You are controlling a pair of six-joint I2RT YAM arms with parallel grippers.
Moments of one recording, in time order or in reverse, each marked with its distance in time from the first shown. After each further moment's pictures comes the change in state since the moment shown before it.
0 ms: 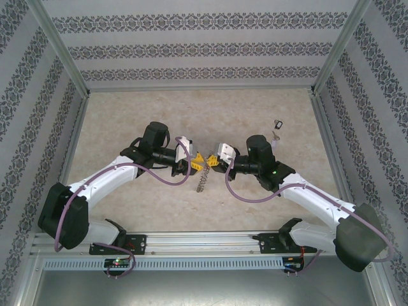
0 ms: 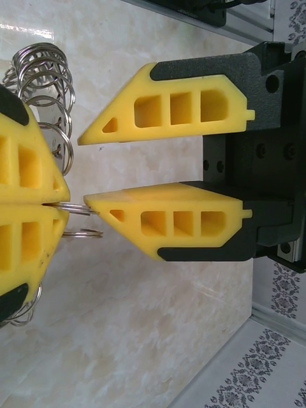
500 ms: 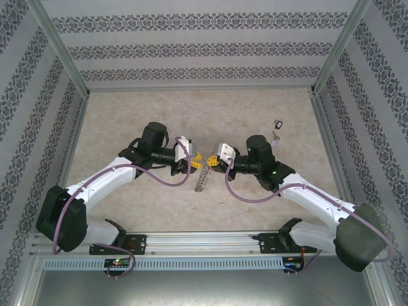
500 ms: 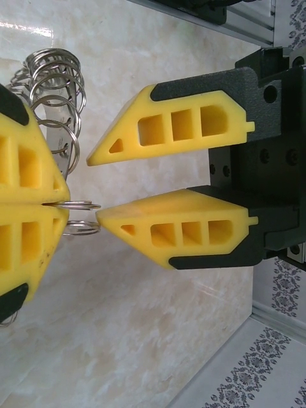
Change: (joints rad) left arm 0.005 -0.025 -0.010 0.006 -0.076 0.000; right arm 0.000 0.000 0.000 0.000 0.005 0.000
